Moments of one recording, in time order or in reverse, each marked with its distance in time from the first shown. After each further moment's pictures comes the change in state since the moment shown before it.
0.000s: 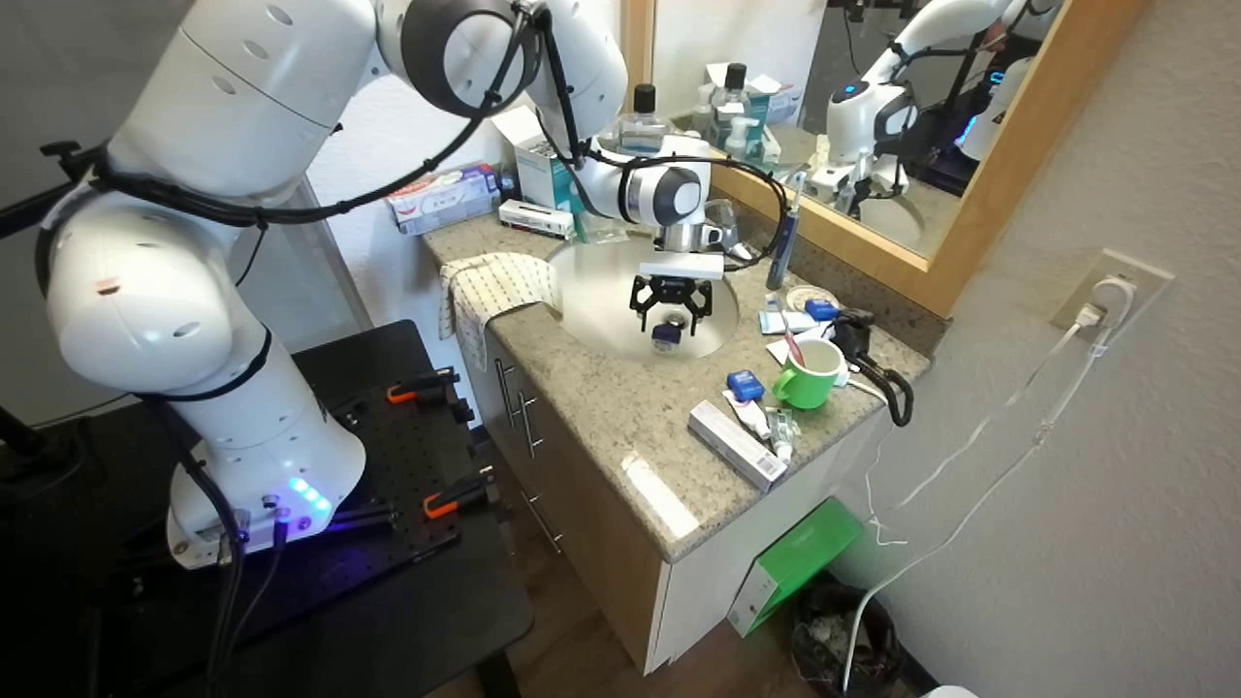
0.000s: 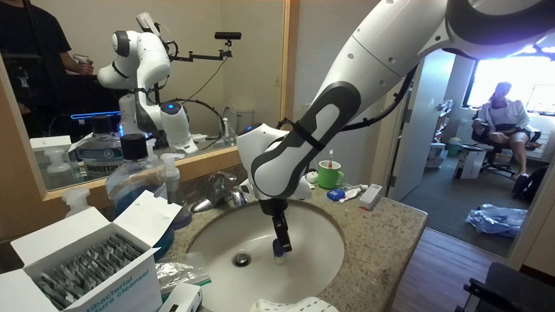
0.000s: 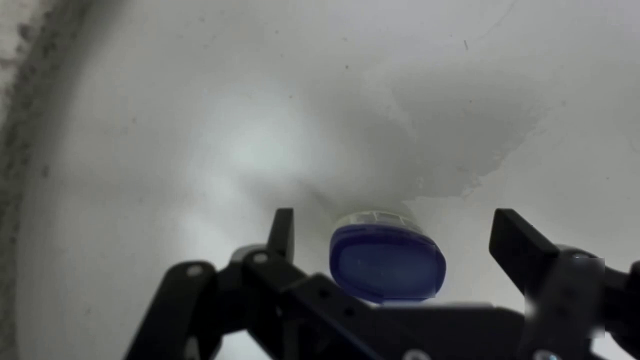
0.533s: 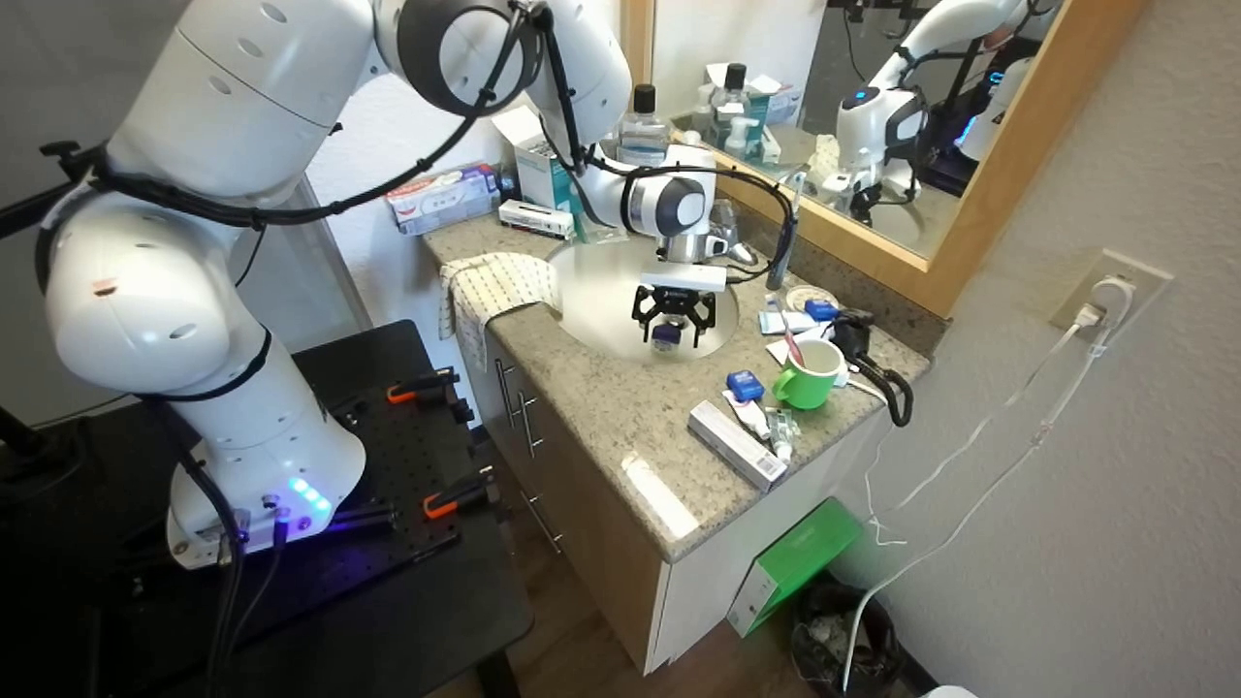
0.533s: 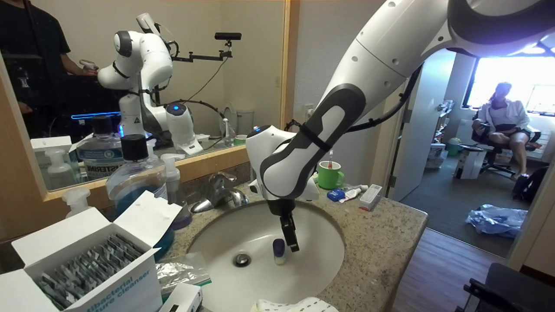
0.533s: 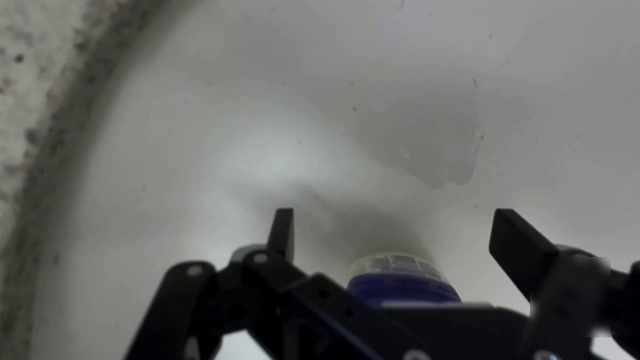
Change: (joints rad) arm -0.020 -0.011 -0.018 -0.038 0.001 0.024 0.021
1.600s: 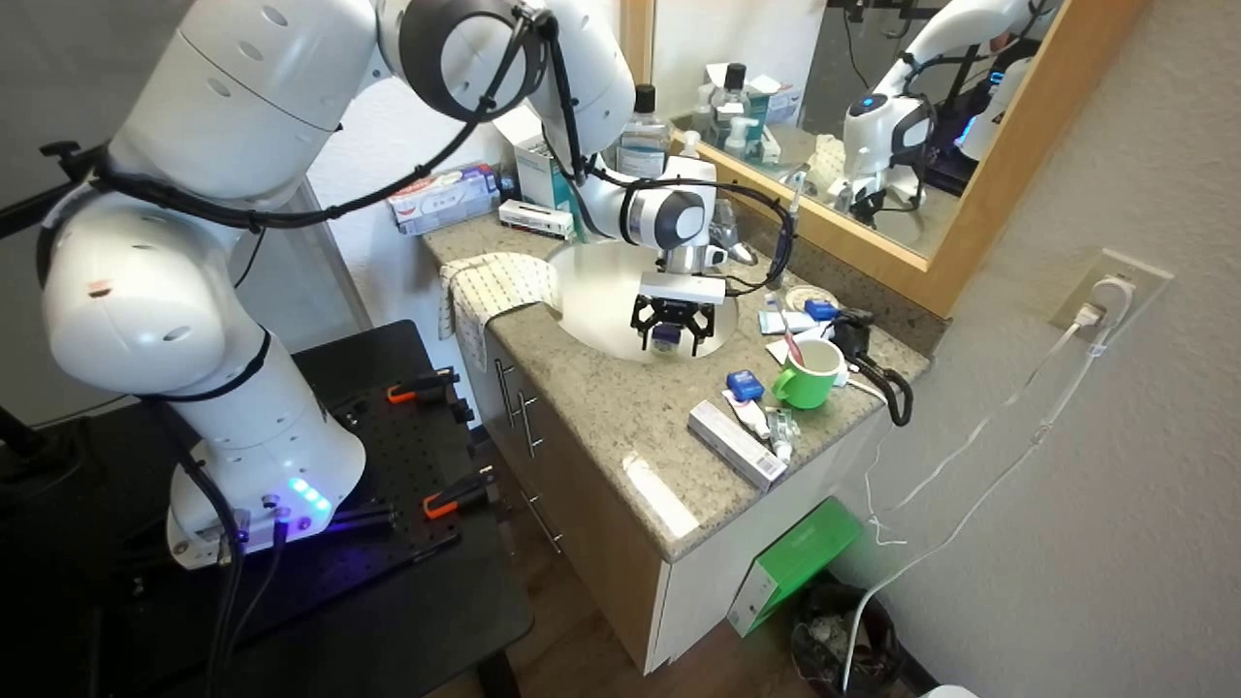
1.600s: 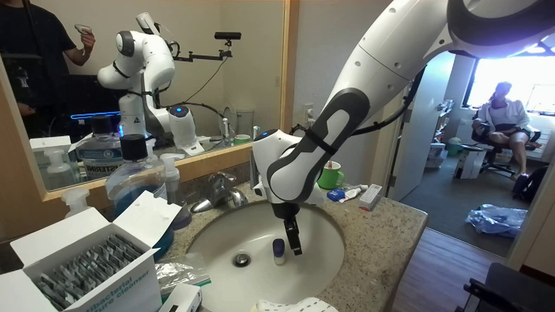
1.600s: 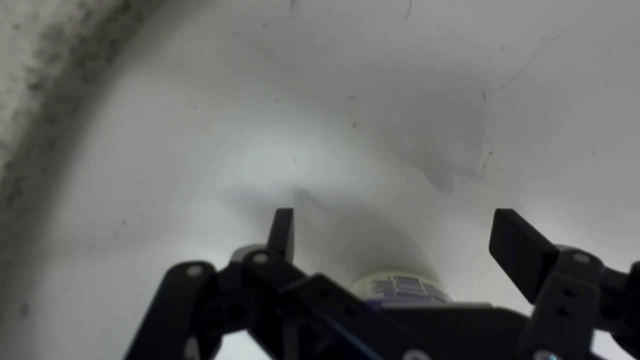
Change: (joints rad) arm -0.029 0.003 0.010 -0.035 -0.004 0.056 -0.005
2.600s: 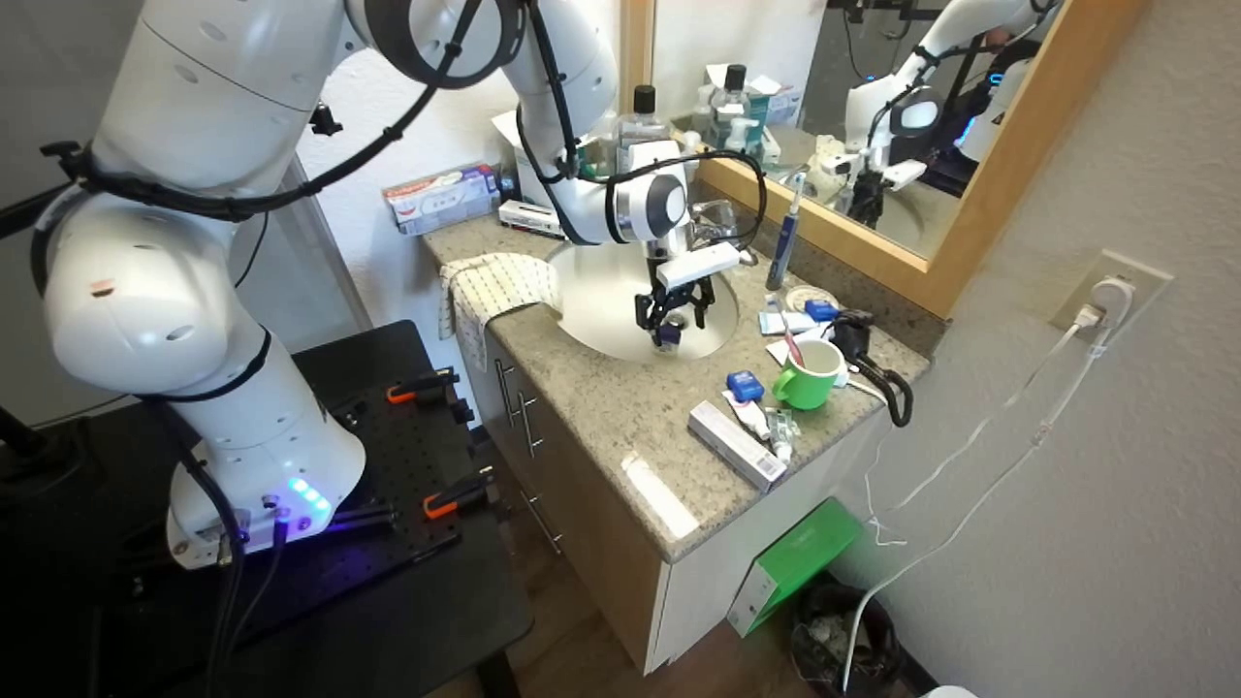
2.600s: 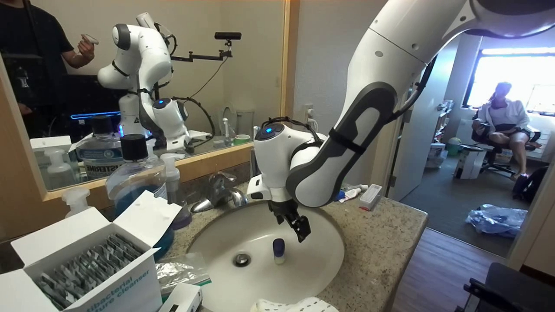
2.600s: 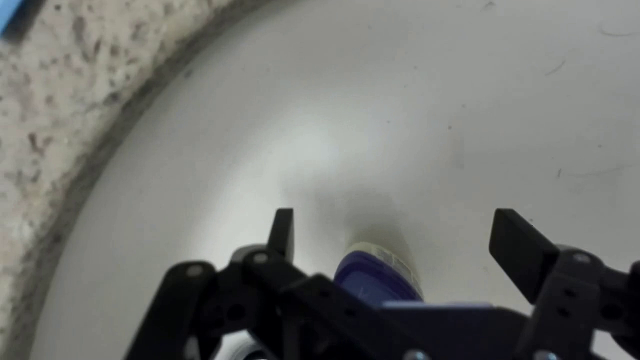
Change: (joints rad) arm 0.014 -0.096 -0.003 -0.133 -0.309 0.182 -0.341
